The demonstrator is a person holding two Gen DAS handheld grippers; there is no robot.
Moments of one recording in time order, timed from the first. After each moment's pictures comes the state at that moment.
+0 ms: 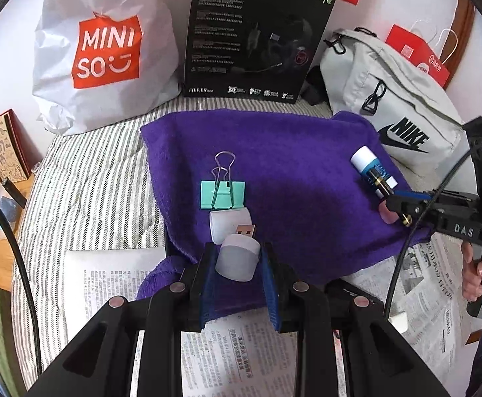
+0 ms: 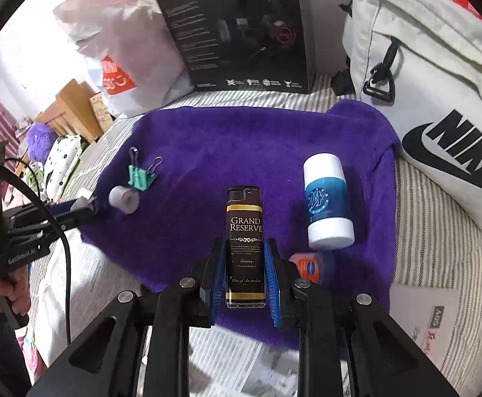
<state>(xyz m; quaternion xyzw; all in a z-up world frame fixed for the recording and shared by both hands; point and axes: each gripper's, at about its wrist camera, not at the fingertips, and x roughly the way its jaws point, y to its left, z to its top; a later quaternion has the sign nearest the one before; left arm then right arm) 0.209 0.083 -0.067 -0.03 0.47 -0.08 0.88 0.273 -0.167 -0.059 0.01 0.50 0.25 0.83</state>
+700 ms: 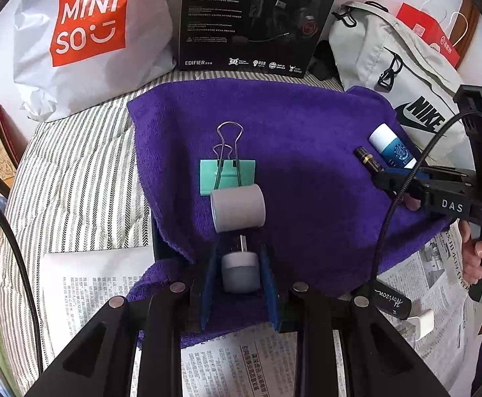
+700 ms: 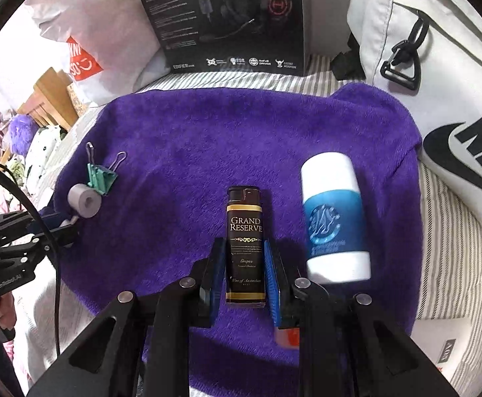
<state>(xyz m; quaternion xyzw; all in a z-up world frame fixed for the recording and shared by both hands) 0.231 0.082 -0.101 -0.02 0.50 -0.09 0.86 0.307 -0.143 -0.093 -0.02 0.52 0.22 0.82</state>
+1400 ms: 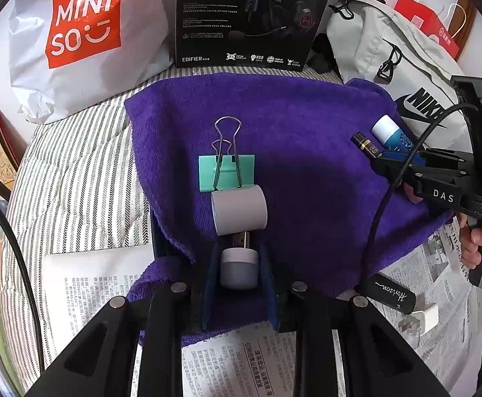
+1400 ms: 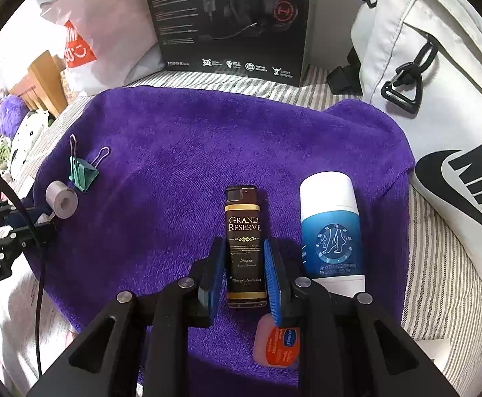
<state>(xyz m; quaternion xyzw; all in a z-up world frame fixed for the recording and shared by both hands) 0.233 0.080 -0.104 -0.01 0.51 -0.09 0.85 0.305 -0.134 -0.096 -0.08 0.50 0.21 0.84</state>
